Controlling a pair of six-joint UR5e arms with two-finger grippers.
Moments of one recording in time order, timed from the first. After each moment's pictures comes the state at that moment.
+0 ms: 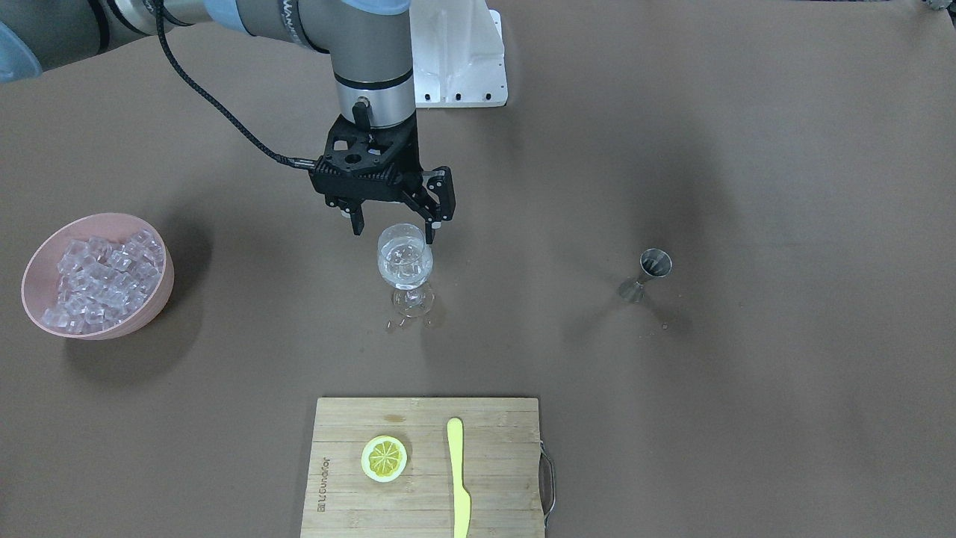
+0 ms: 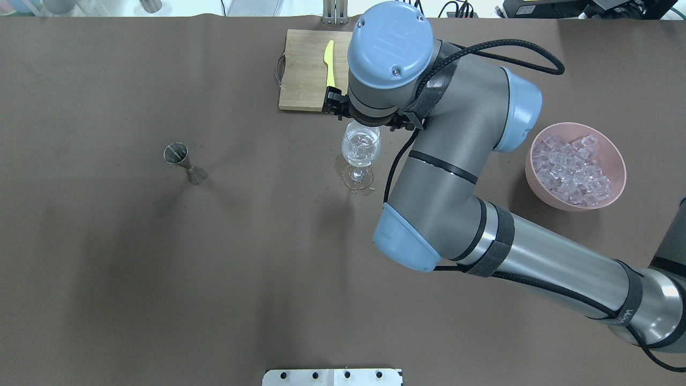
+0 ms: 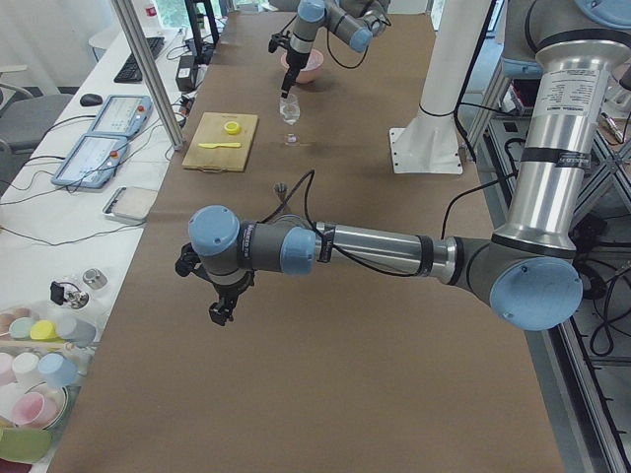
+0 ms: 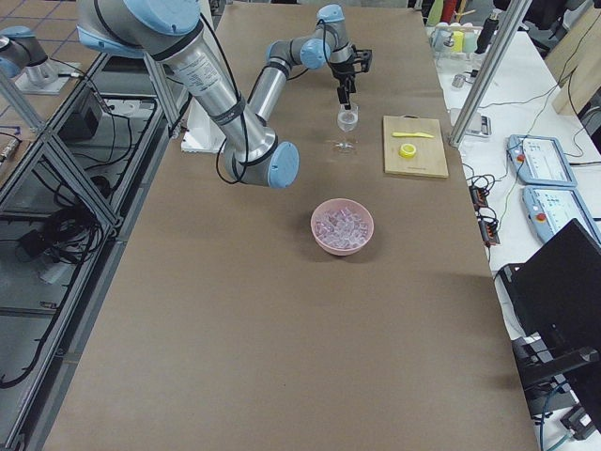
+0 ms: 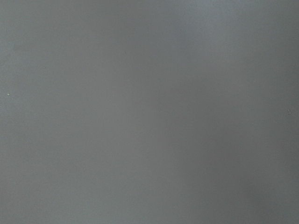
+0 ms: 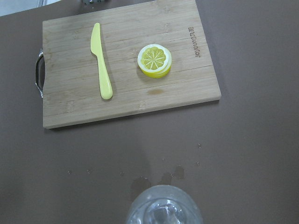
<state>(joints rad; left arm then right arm) -1.59 -1.71 -1.55 -1.54 -2.43 0.32 0.65 -0.72 1.75 -1.78 1.72 1.33</state>
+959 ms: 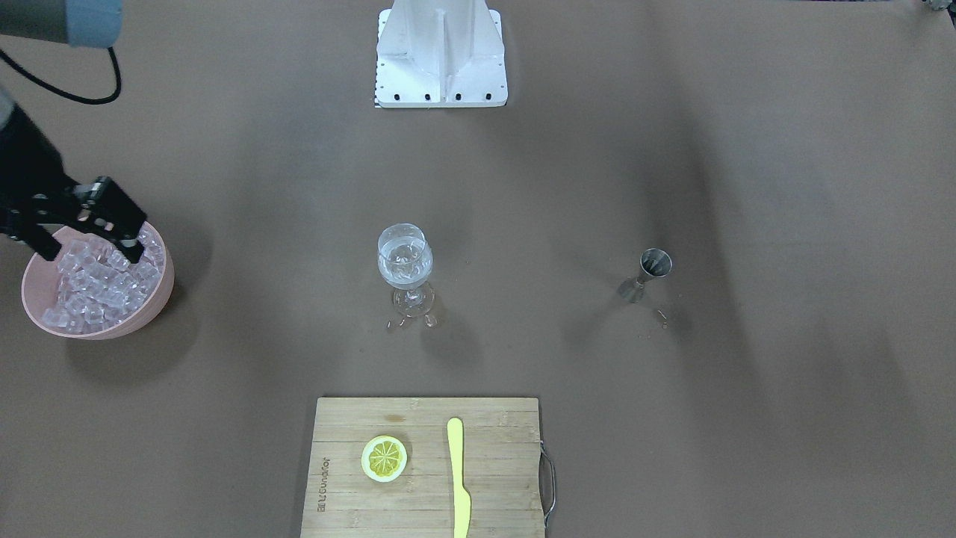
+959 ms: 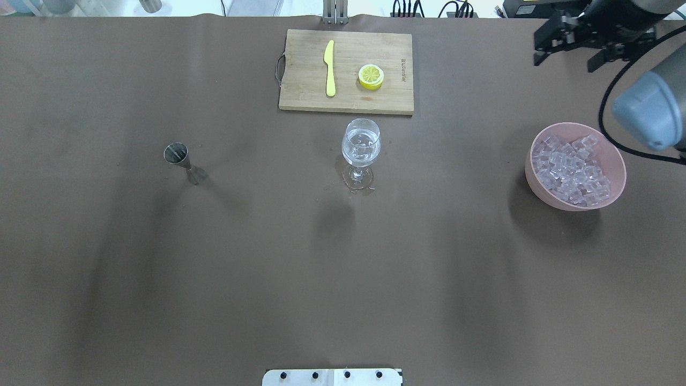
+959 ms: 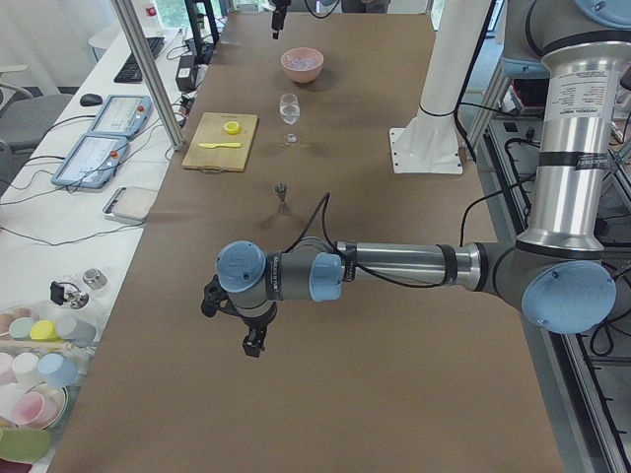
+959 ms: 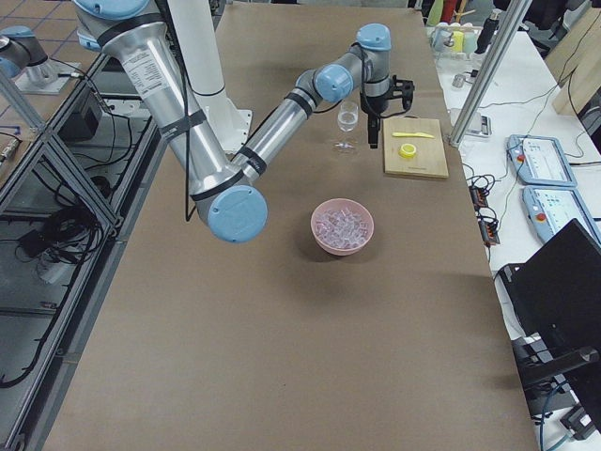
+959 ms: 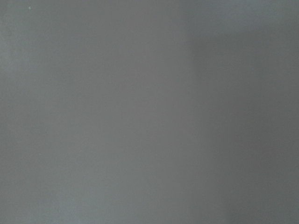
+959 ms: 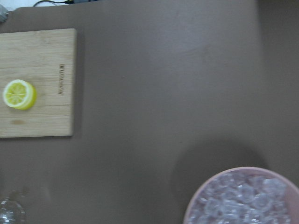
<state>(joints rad) -1.60 -1.59 -1.56 -1.54 -2.36 0.22 1.18 -1.15 1.91 -1.78 2.21 0.70</state>
